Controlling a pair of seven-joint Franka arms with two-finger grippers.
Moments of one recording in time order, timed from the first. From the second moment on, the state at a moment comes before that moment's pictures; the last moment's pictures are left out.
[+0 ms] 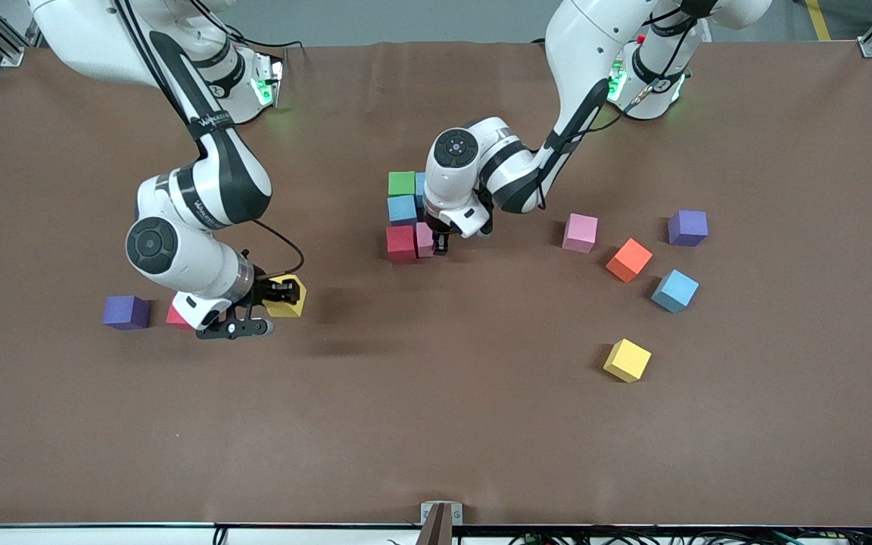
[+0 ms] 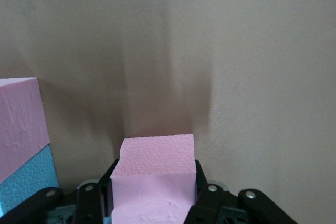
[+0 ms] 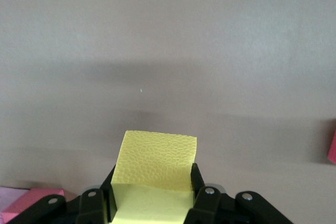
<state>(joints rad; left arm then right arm) -0.69 0.64 -0.23 -1.83 0.13 2.54 -2.51 0.15 0.42 0.17 -1.78 0.09 2.17 0.20</state>
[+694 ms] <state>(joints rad) -0.69 0.64 -0.23 -1.83 0.16 2.52 -2.51 0.21 0.60 0.15 -1.55 -0.01 2.17 0.25</state>
